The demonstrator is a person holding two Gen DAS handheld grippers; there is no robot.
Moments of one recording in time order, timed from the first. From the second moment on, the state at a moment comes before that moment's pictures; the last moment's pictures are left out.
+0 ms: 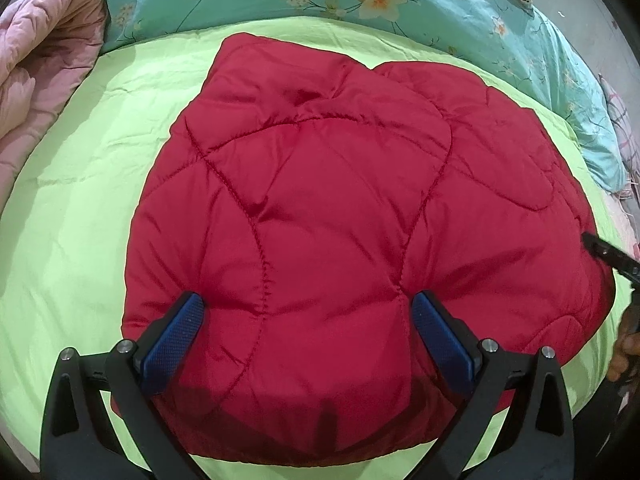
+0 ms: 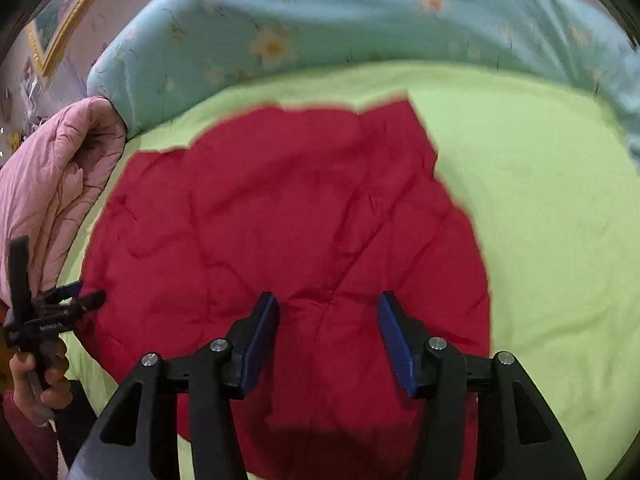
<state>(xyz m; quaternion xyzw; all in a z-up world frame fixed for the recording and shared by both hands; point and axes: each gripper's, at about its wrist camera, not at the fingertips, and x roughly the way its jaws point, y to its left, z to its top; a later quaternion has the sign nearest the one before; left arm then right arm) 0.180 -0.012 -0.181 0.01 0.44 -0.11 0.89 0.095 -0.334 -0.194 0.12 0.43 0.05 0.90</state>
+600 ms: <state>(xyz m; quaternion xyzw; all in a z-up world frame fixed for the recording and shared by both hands) 0.139 0.016 -0.158 -0.04 0.43 -0.11 0.90 0.078 -0.338 -0.172 0.14 0.41 0.05 0.90</state>
